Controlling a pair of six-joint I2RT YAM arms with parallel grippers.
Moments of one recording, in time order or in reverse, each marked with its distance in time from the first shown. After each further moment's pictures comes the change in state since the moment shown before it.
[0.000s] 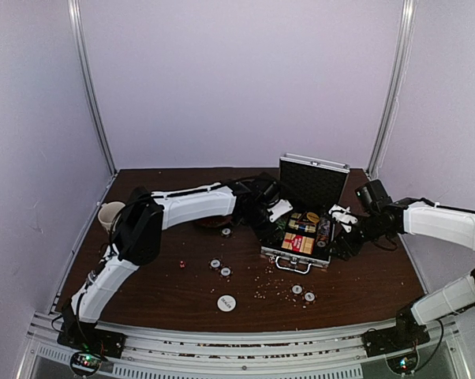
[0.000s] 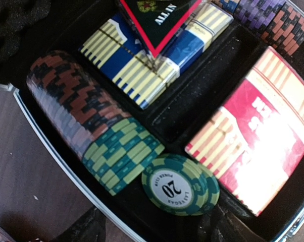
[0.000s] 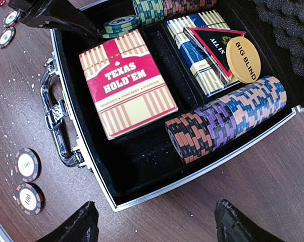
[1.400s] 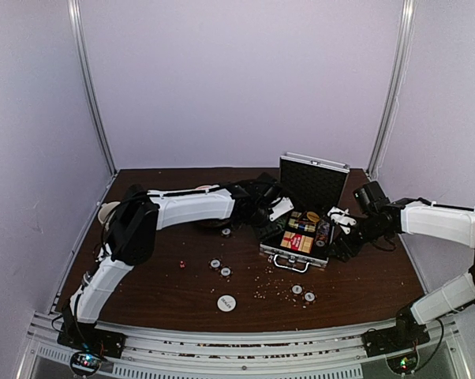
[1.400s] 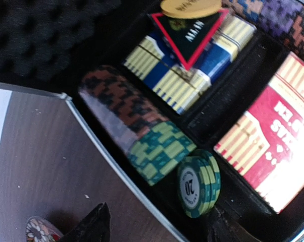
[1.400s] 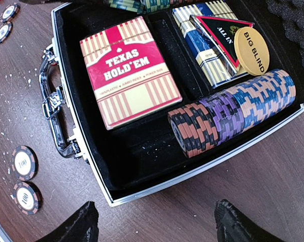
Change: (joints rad) left arm -0.023 -0.070 -0.113 0.134 -0.212 0.102; right arm 0.000 0.029 0.000 0.000 0.001 0.000
